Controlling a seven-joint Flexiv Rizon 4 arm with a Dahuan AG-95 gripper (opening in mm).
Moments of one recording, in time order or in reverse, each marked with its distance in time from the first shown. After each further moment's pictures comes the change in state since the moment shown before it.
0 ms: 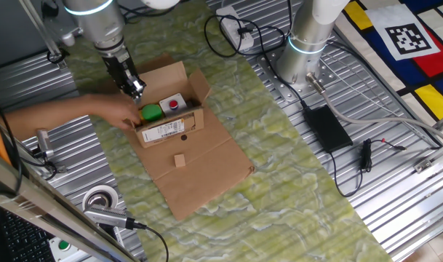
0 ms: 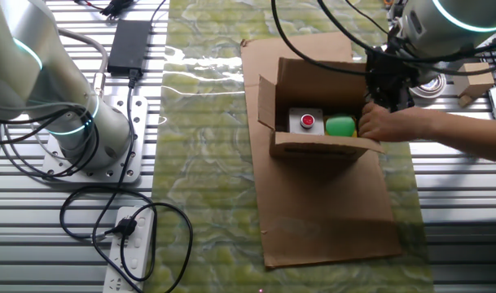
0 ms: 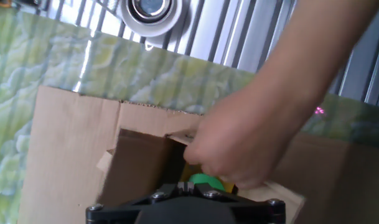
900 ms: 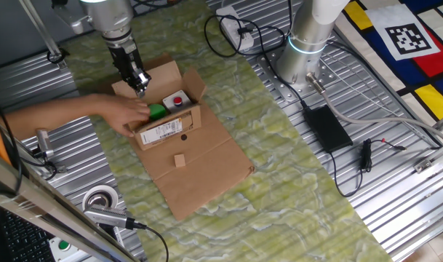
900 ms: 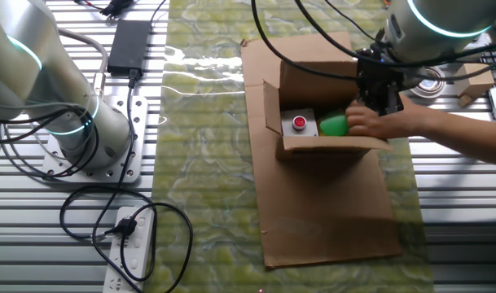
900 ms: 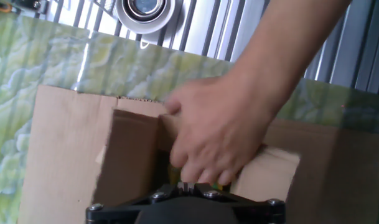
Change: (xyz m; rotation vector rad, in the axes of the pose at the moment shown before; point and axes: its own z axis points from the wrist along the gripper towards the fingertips) arm 0.017 -0.002 -0.003 -0.001 -0.041 -0.010
